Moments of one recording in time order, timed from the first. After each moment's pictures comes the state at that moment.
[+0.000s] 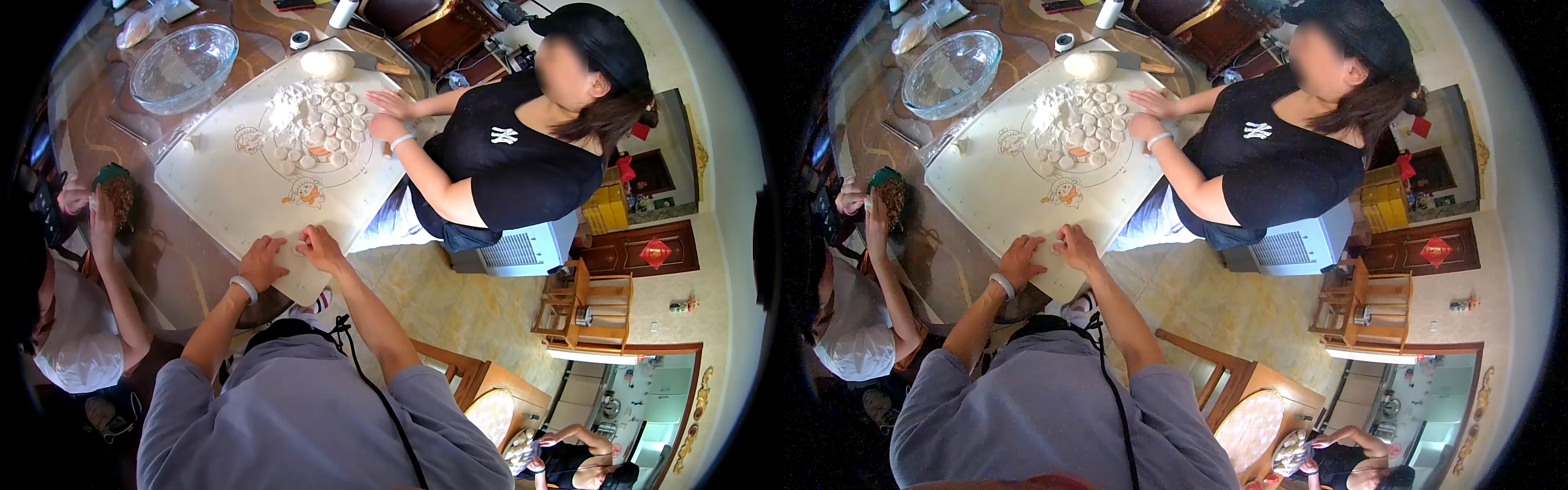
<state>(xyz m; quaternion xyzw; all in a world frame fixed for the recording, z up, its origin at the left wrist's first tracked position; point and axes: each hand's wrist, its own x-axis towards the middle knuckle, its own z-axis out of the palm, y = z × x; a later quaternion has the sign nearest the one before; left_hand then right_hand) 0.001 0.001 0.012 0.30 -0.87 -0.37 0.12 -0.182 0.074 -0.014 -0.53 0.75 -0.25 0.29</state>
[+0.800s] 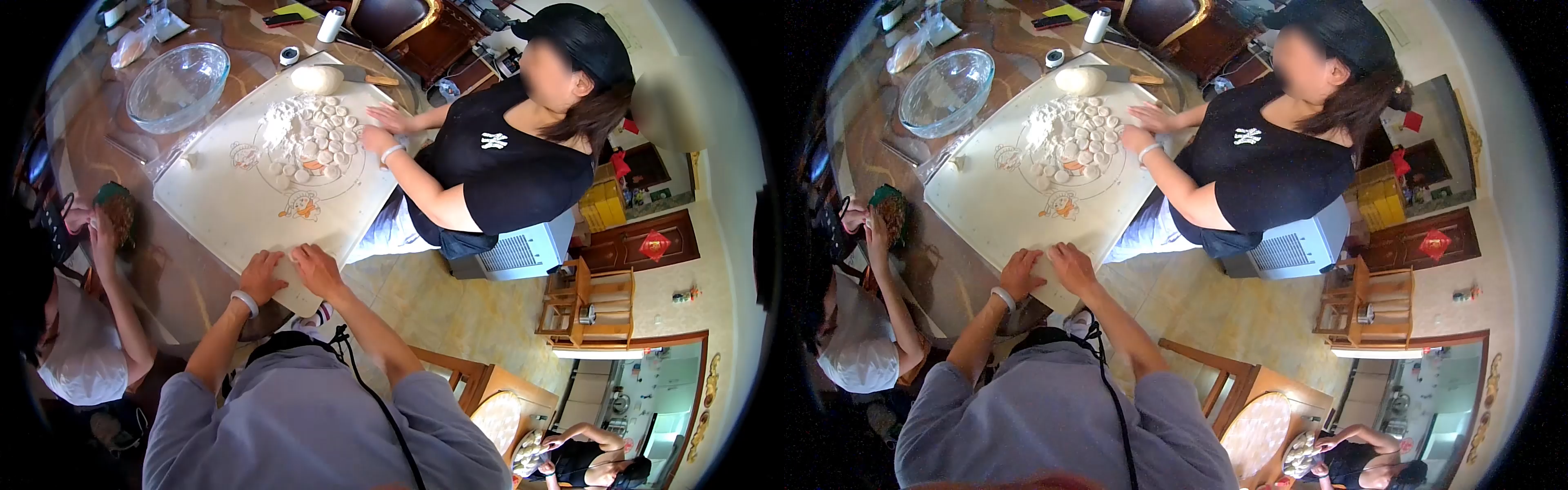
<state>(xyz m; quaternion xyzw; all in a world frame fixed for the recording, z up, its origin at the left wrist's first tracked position) 0.002 0.001 0.004 0.30 -0.87 -0.36 0.14 -0.156 0.083 0.024 -0.67 0.69 -0.27 0.05</state>
